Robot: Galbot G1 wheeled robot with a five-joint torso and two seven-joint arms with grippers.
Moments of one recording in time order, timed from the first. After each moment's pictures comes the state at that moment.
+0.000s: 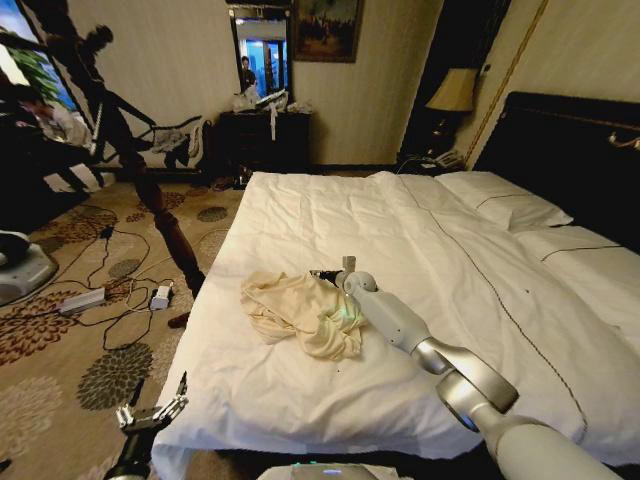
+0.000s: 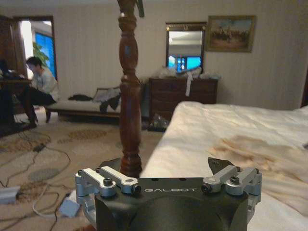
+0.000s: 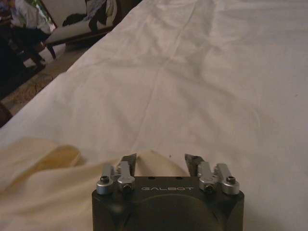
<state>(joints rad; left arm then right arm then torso) 2.08 -1.34 -0.84 -2.12 -0.46 -0.34 0.00 -0.31 1.28 -0.27 0.98 1.01 -0.43 0.05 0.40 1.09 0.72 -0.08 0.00</state>
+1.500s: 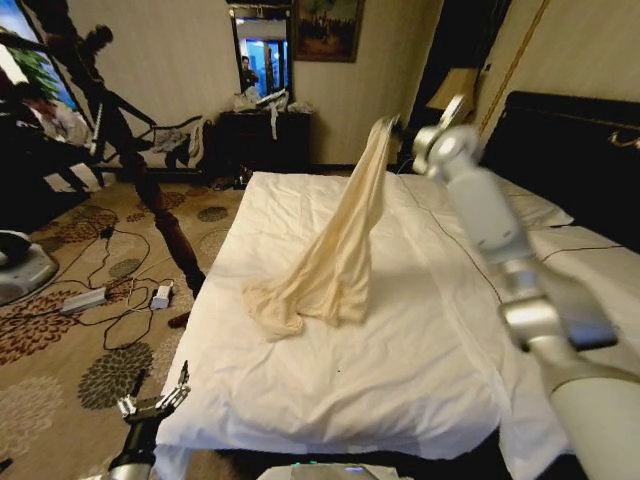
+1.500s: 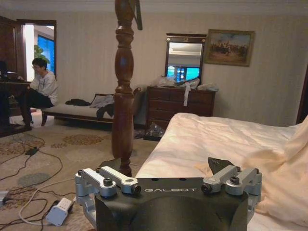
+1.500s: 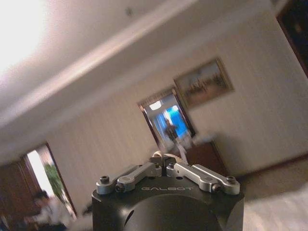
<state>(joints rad) 2.09 -1.37 -0.79 -2.20 -0.45 -0.33 -0.03 0.34 1.01 -0.03 1.15 1.39 -0.46 0.22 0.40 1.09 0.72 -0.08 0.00</state>
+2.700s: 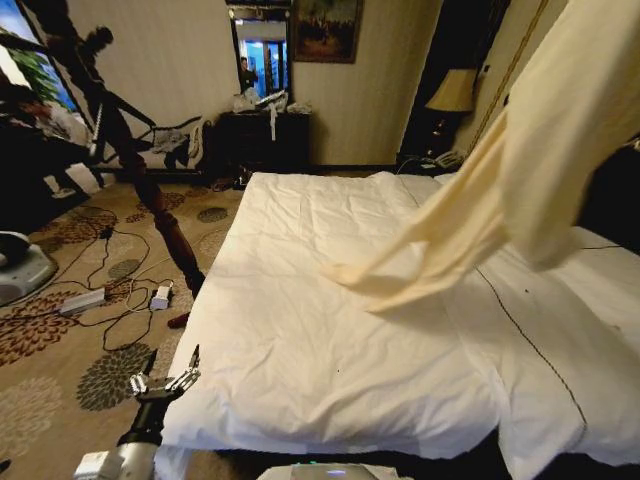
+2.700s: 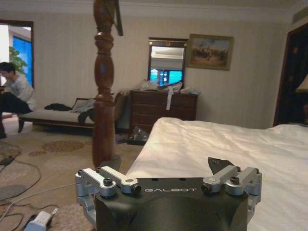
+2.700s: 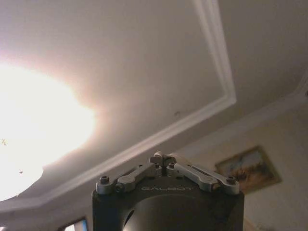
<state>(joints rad) 2.08 -1.27 -0.79 -2.24 -0.49 -0.30 -0.04 0.88 0.80 -0.03 1.29 1.78 -0.64 0.45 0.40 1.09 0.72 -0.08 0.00</state>
